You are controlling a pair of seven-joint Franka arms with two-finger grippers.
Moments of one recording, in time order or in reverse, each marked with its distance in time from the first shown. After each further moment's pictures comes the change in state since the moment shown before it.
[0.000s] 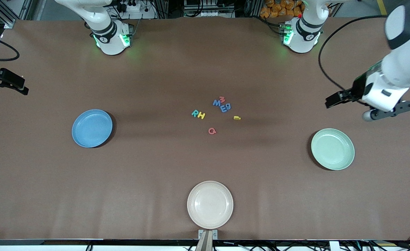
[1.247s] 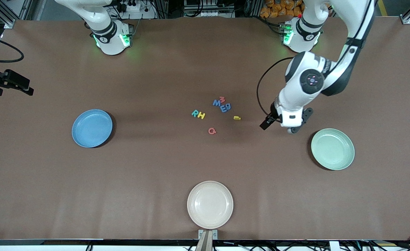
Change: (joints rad) left arm -0.169 0.251 -0.138 -0.293 0.059 0.603 -0.873; right arm 0.002 0.007 0.001 -0.005 0.016 -0.004 0.000
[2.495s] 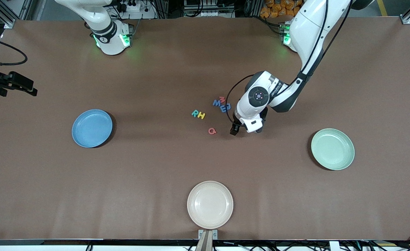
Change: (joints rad) left arm -0.178 0.309 0.000 0.131 0.030 0.149 -0.477; right arm 0.009 0.014 0.001 -0.016 0.017 -0.008 0.001
